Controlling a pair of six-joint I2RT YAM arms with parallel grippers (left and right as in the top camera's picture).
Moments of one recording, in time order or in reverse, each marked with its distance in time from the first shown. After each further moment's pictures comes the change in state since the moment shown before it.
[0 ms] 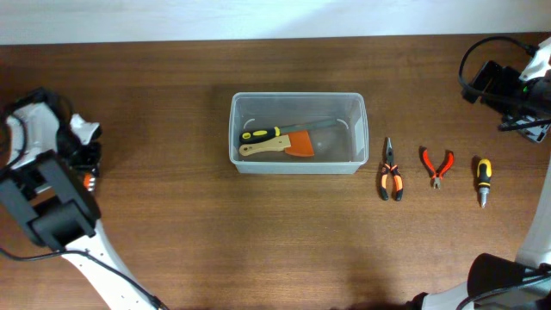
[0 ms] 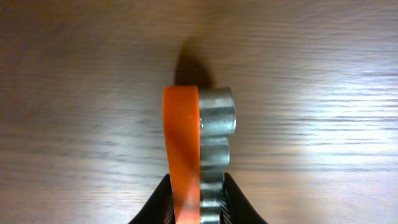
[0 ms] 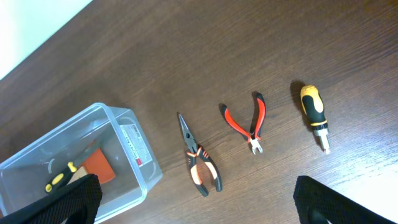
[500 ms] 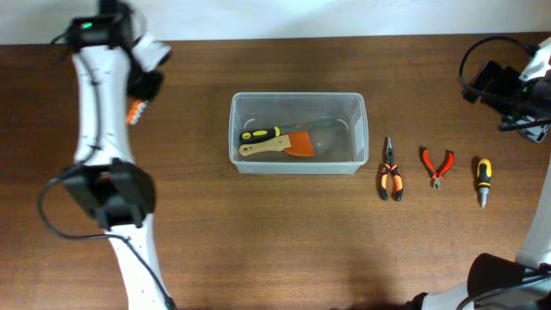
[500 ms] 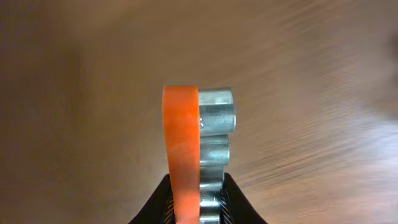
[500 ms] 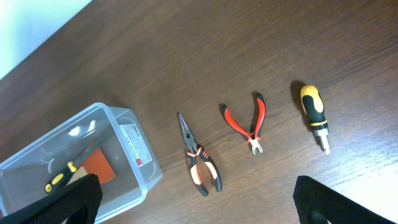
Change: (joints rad) left arm -0.447 0.013 0.658 -0.297 0.015 0.030; right arm 0.000 0.000 0.000 -0.001 0.000 0.000
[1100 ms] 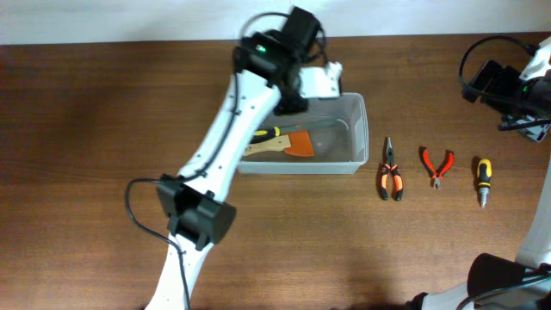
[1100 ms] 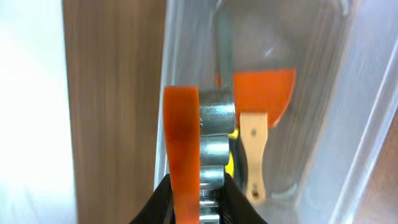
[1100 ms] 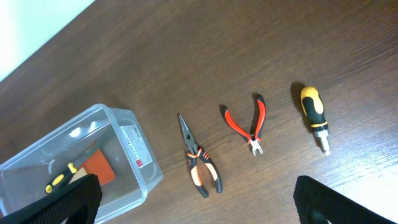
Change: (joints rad) left arm -0.596 0.003 0.041 0.143 0.058 0.447; right arm 0.000 0.000 0.000 0.005 0.000 0.000
